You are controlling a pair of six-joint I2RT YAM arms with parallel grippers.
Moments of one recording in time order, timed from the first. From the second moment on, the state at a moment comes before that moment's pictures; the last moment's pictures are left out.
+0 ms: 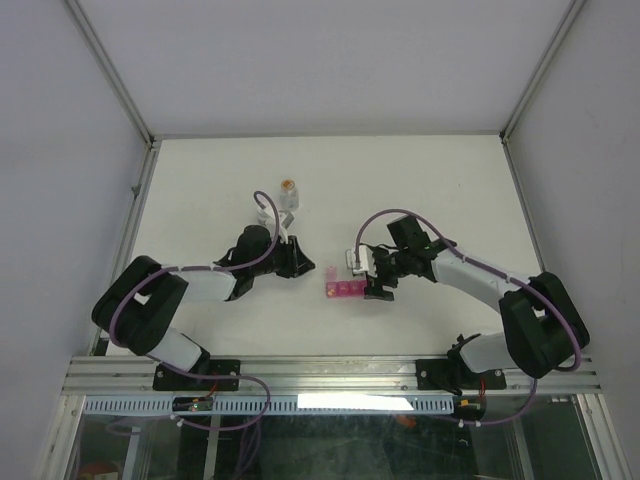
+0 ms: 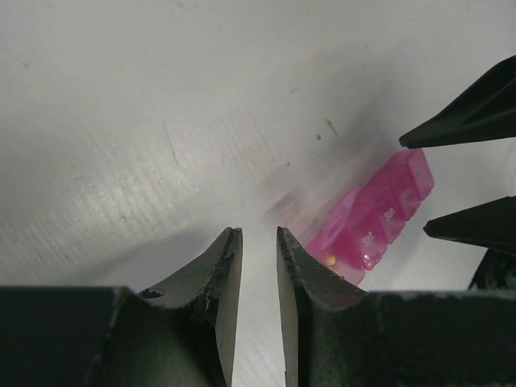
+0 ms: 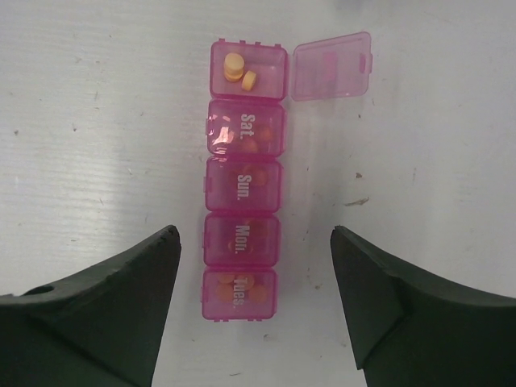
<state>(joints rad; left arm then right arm) -0.57 1.49 0.49 0.52 0.34 -0.51 0.54 1.37 0.71 -0.40 -0.67 -1.04</state>
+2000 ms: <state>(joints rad) -0.66 1.63 0.55 0.66 0.52 -0.58 0.63 1.49 0.72 -0.33 -0.54 -0.99</state>
